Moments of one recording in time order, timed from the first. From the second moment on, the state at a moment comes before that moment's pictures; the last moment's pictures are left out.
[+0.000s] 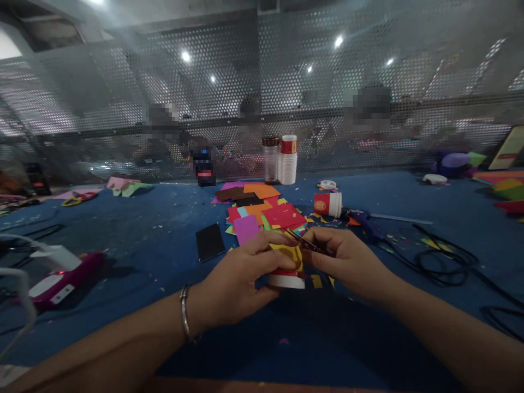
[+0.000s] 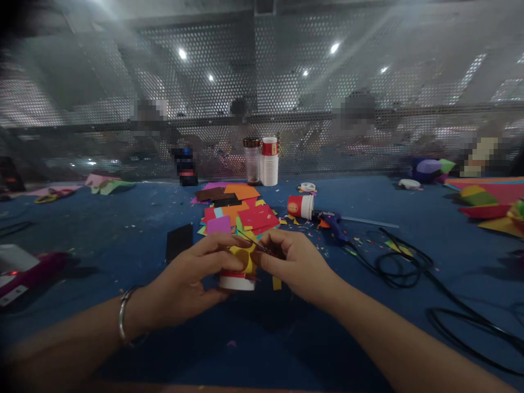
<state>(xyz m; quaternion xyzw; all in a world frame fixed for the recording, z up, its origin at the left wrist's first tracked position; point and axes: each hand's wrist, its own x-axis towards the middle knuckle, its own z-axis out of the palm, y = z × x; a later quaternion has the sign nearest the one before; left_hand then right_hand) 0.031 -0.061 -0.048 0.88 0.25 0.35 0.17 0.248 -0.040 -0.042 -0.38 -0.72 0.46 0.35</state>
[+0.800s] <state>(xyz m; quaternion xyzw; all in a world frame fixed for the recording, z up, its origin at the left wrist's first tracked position) 0.013 -0.056 -0.046 0.87 0.24 0.43 0.01 0.260 -0.053 -0.032 -0.40 -0.72 0.39 0.42</state>
